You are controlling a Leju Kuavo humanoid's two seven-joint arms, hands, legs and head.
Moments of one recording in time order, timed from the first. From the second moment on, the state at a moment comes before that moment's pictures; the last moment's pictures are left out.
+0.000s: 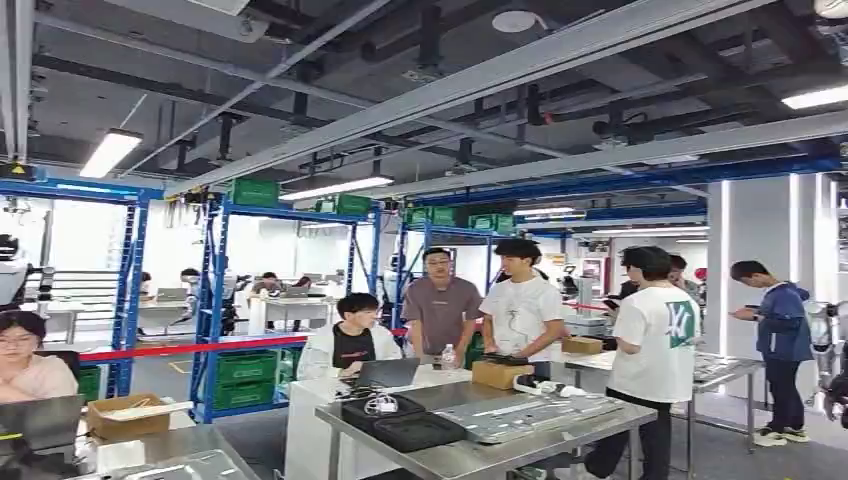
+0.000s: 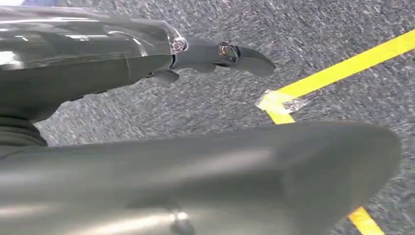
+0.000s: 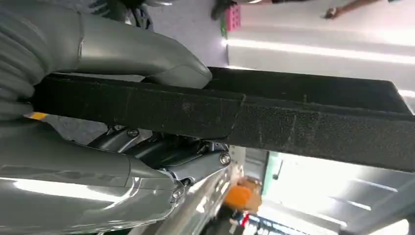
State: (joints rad) left arm -0.03 0.10 1.17 -0.25 -0.91 -0.07 -0.42; right arm -0.40 -0.19 0.84 -1.62 -0.14 0.47 -0.46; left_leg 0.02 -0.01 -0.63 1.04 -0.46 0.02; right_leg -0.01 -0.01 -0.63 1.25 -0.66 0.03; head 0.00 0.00
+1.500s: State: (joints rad) left arm -0.03 0.06 1.22 -0.25 -0.96 -0.10 -0.41; right arm -0.44 -0.22 0.85 -1.59 -0.20 0.49 -0.43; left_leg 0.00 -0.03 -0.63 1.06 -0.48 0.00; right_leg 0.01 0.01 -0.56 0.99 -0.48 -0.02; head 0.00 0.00
